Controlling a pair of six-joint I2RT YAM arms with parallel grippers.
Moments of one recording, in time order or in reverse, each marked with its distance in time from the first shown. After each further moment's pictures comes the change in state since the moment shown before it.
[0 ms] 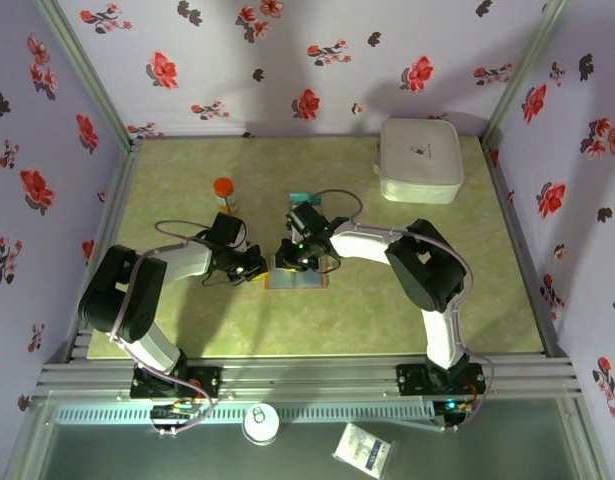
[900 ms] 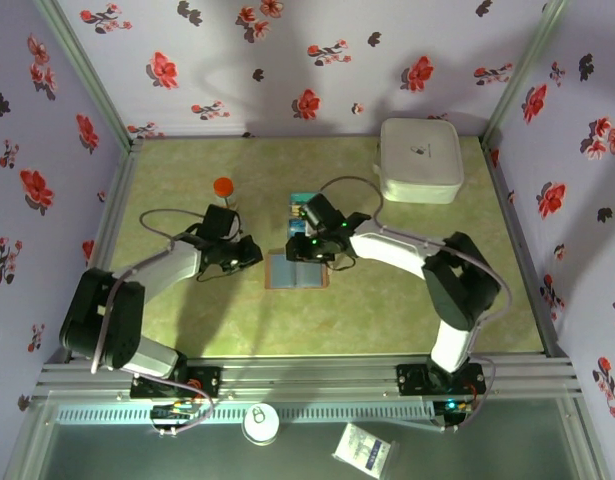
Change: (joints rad) left arm 0.013 -0.193 0.045 -0.115 -0.145 0.050; right arm -0.032 -0.263 -0.071 -0.135 0.198 -0.131
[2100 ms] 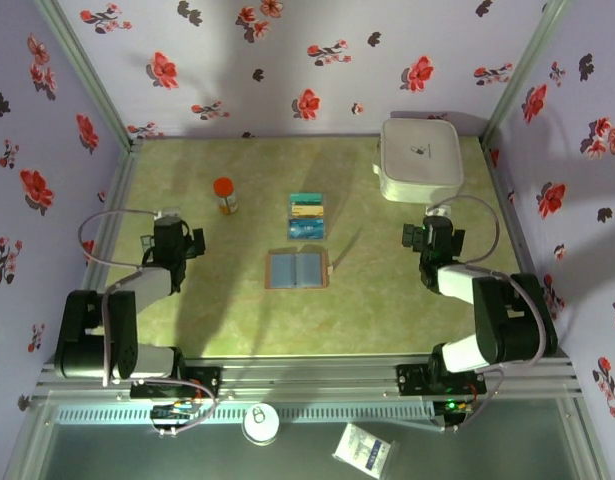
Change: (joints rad) left arm 0.343 -0.060 -0.316 0.621 -0.638 0.649; right arm -0.658 -0.282 -0.747 0.910 0.541 -0.608
